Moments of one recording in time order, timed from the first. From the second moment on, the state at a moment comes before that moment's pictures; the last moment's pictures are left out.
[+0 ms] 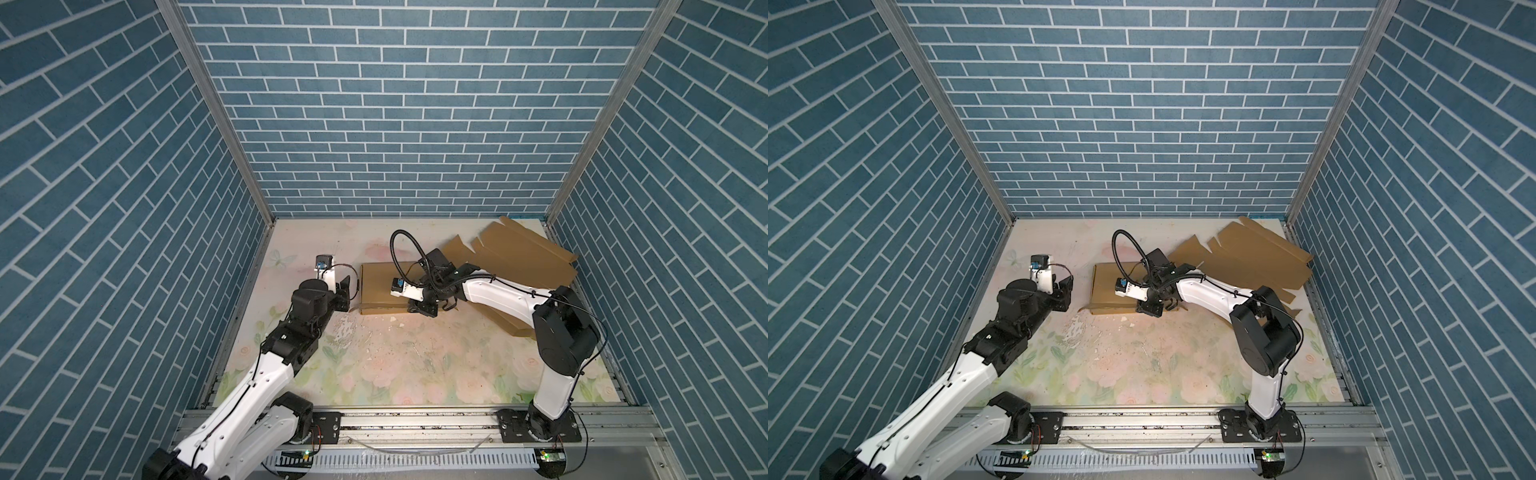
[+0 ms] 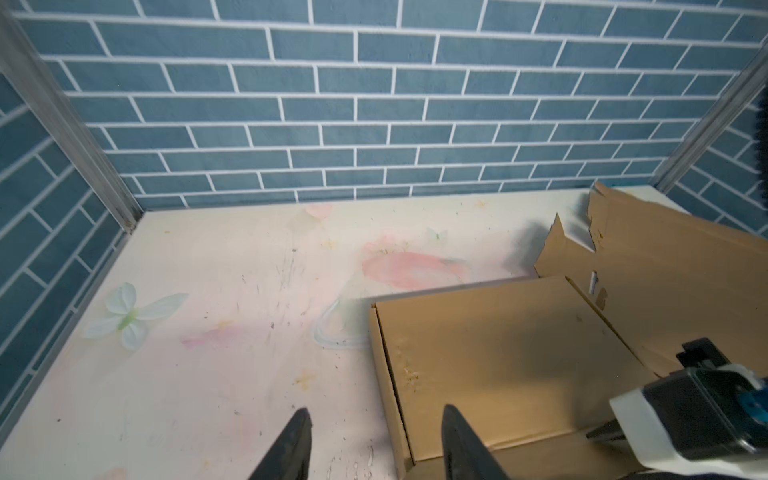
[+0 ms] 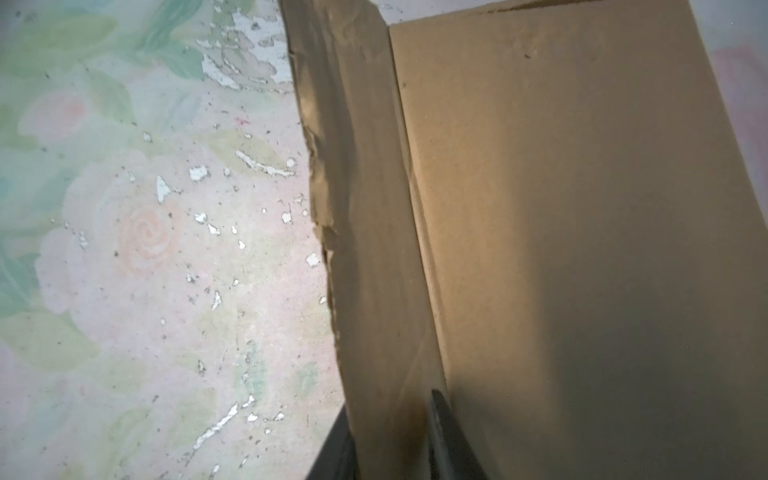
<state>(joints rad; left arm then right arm) -0.41 0.89 0.65 -0.15 -0.16 -0.18 0.76 1.83 1.30 -0.56 -0.36 -0.65</state>
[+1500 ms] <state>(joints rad) -0.18 1.43 0.83 -0.14 0.32 -0.41 0.35 1.66 1.18 -0.39 -0.43 0.30</state>
